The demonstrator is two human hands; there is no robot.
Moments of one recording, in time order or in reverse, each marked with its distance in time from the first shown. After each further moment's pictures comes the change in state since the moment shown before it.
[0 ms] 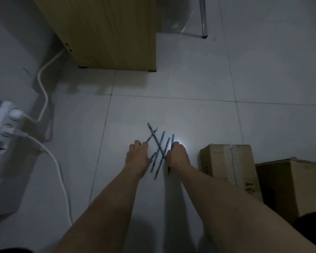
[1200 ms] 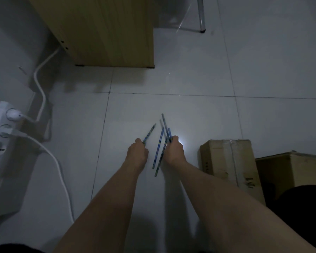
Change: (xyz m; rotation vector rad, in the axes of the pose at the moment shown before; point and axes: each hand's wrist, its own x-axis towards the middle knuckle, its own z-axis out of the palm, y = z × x) left_hand 0.009 0.000 -0.002 -0.290 -0.013 -0.183; right_hand -0.010 -0.014 0.000 0.361 0.025 0.086
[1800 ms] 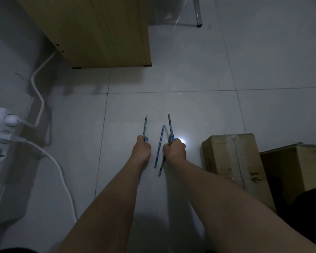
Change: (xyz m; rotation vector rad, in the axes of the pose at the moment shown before) left_hand 0.010 0.007 0.014 -0.473 -0.015 -0.136; right_hand 0.012 0.010 0.015 -0.123 0.066 0.098
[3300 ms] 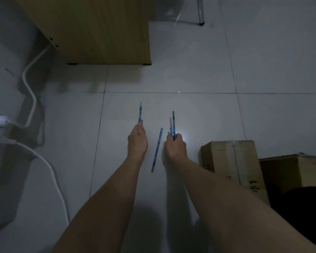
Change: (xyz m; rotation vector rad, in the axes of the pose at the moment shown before) left_hand 0.013 0.036 -0.005 -0.147 0.219 0.194; right_hand 0.017 -0.010 -0.014 0.209 -0.013 -0.024
